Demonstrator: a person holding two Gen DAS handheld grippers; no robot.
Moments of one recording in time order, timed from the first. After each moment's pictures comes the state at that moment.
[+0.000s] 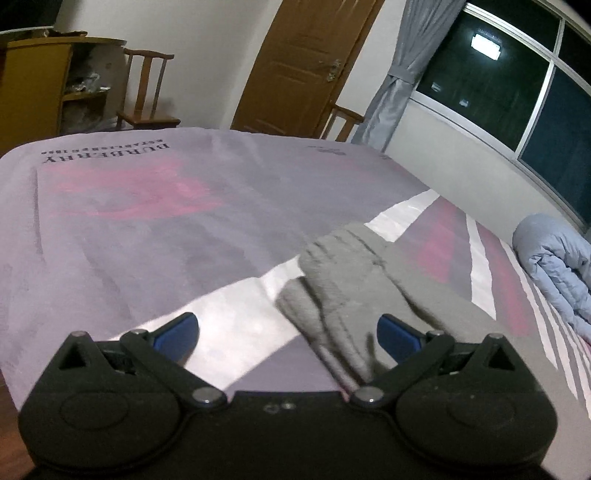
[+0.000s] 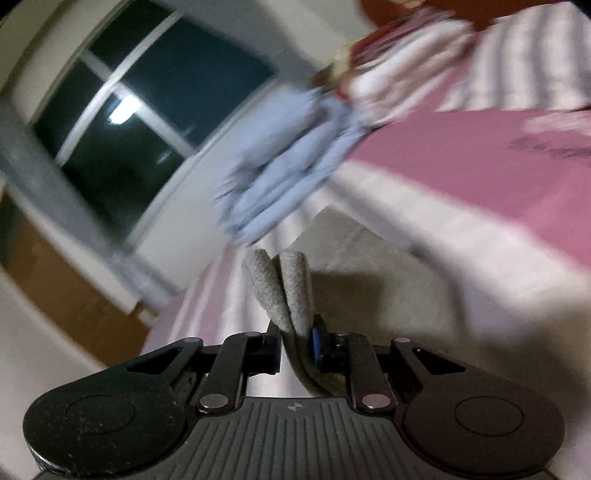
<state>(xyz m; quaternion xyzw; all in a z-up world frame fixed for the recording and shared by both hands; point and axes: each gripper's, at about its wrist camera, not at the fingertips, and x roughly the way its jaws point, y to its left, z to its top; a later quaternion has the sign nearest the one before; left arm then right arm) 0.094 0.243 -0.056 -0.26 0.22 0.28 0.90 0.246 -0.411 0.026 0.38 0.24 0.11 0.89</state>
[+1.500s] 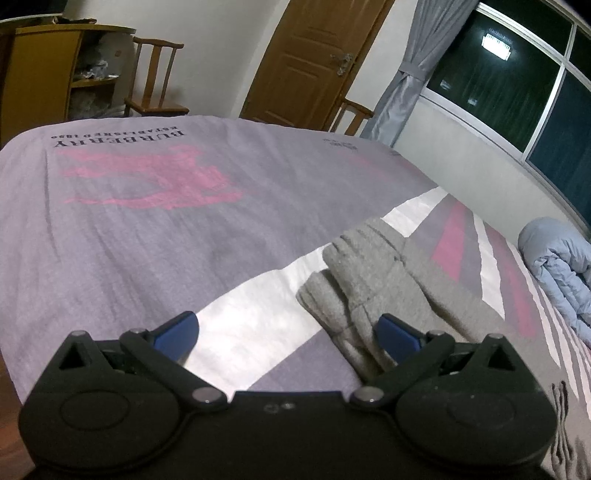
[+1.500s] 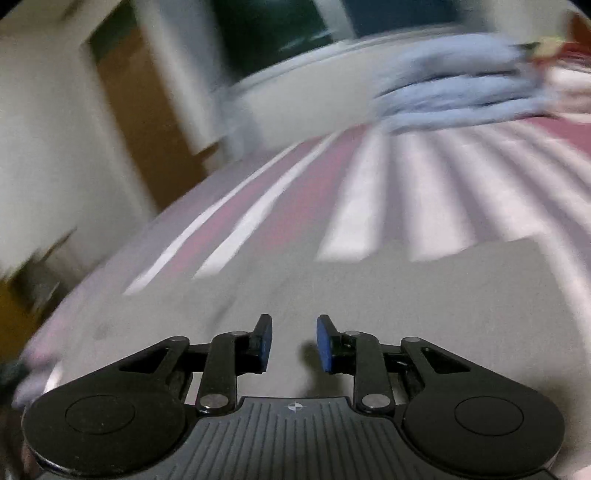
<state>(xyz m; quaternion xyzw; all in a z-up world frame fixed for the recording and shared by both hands) 0.089 0.254 -0.062 -0.27 0.23 0.28 0.89 0.231 -0.220 -0.034 0.15 0.28 0.23 0.92</state>
